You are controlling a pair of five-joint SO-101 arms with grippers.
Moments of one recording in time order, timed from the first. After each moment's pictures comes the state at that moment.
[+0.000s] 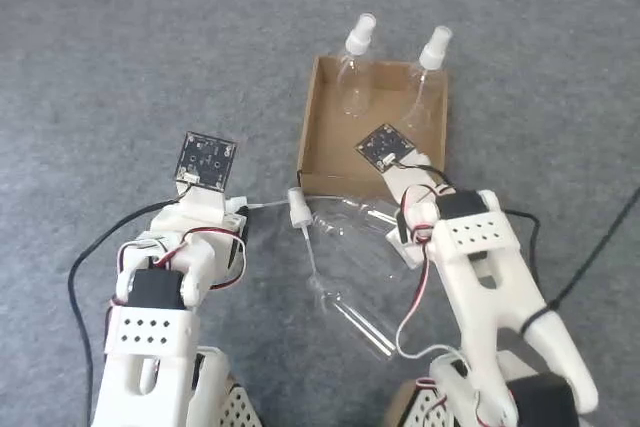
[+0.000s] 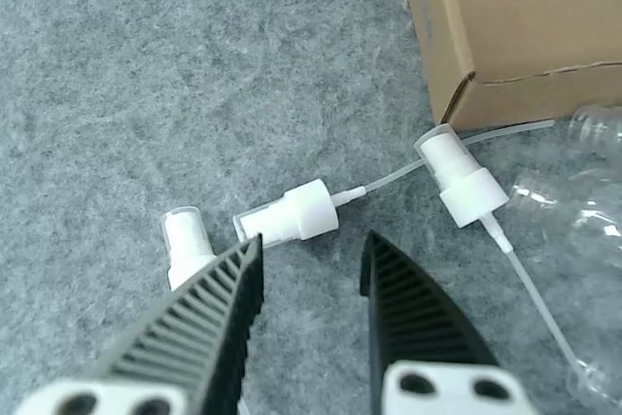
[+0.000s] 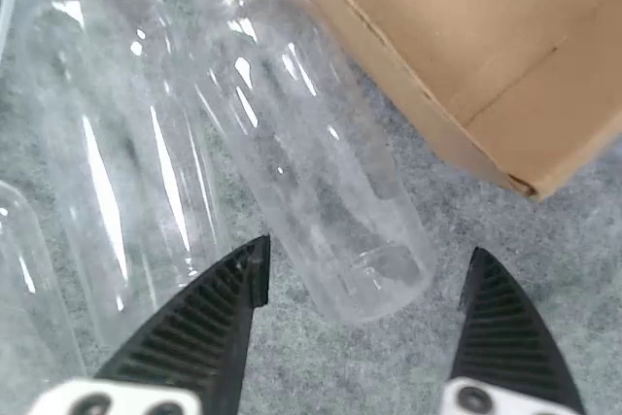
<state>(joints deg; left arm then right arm) -2.9 -62.4 72.8 54.1 -6.4 -15.6 -23.8 49.0 58.8 25.9</state>
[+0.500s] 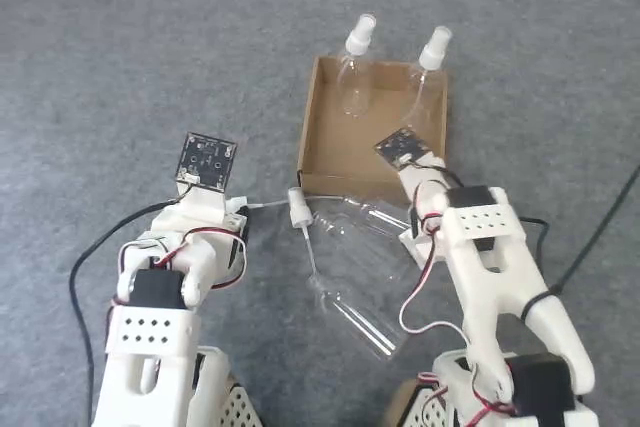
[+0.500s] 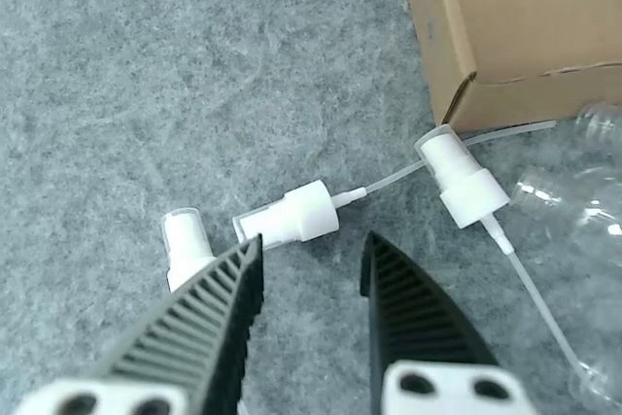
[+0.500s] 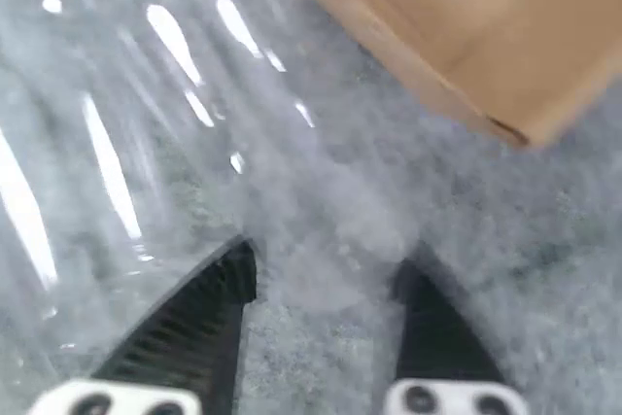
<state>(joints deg) -2.9 -62.4 73.4 53.3 -6.4 -10.0 -18.3 49.0 58.3 26.0</state>
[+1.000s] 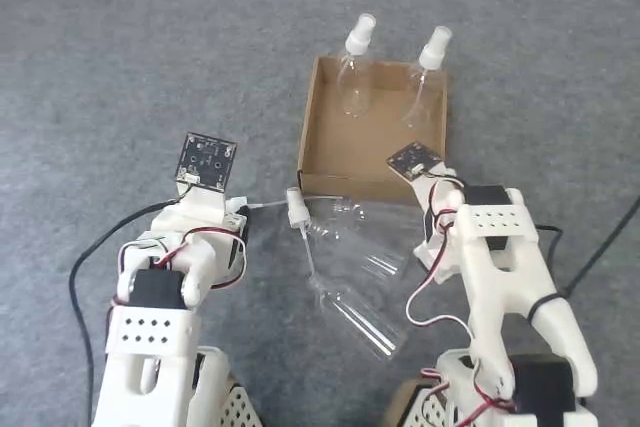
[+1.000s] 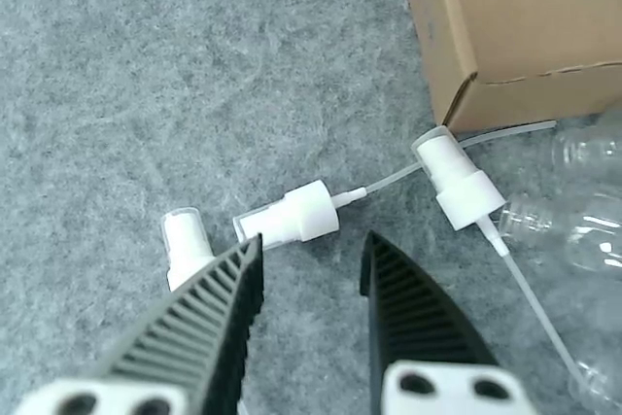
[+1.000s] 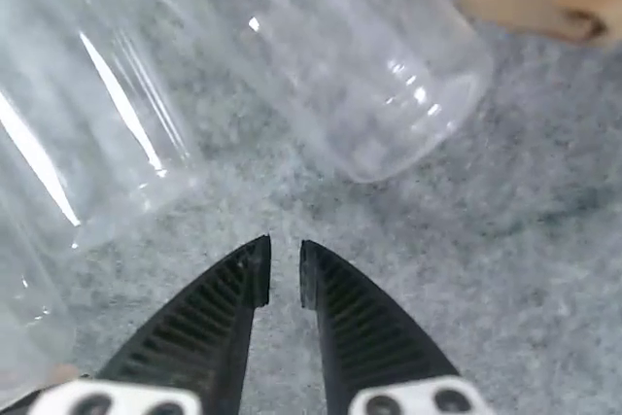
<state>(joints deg) -2.9 -62.4 73.4 53.3 -6.4 -6.0 -18.3 49.0 65.8 32.1</state>
